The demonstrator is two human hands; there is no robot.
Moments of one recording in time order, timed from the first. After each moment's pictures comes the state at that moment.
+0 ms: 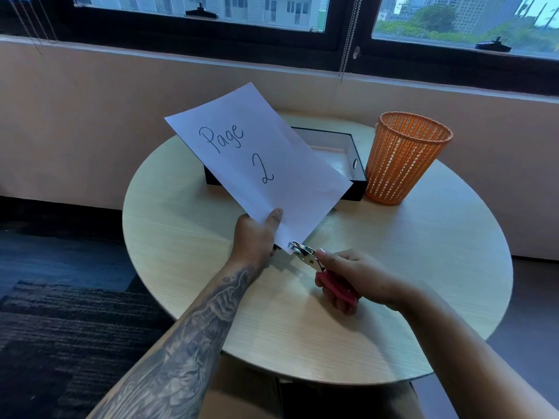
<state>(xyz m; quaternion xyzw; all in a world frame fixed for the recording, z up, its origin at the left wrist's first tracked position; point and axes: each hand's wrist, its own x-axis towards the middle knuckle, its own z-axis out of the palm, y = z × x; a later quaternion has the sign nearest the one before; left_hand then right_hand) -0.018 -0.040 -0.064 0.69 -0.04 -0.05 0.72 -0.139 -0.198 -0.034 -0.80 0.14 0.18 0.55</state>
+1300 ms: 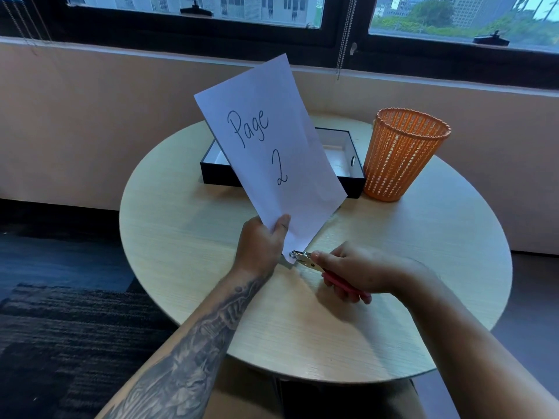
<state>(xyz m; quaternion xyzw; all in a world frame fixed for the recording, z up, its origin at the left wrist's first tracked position) -0.029 -0.042 -0.075 0.76 -0.15 0.01 0.63 -0.127 -0.196 -0.014 -0.90 0.15 0.24 0.34</state>
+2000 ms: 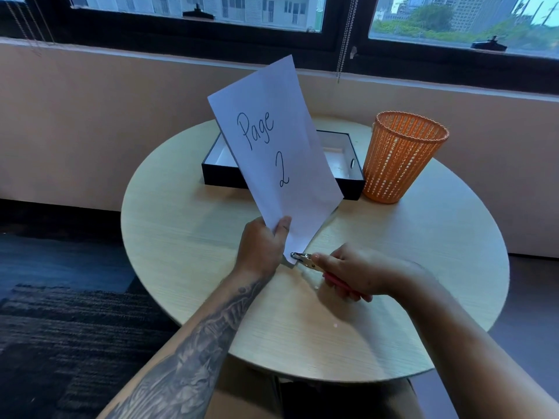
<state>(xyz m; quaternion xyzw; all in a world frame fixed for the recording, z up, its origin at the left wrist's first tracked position) -0.028 -0.042 -0.077 0.79 -0.16 0.03 0.60 -0.129 -0.196 -0.016 -0.91 0.14 0.22 0.33</state>
